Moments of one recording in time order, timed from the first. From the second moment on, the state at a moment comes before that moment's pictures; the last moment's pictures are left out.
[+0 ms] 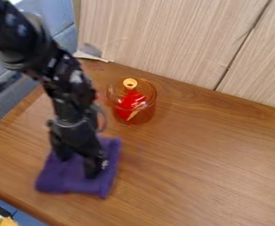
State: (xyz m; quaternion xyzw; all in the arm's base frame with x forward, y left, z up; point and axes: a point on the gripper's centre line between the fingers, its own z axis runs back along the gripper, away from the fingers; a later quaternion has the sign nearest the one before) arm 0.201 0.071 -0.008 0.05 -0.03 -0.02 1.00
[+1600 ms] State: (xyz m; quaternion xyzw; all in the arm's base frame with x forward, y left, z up) arm 0.245 0.114 0.062 0.04 -0.13 0.09 0.99
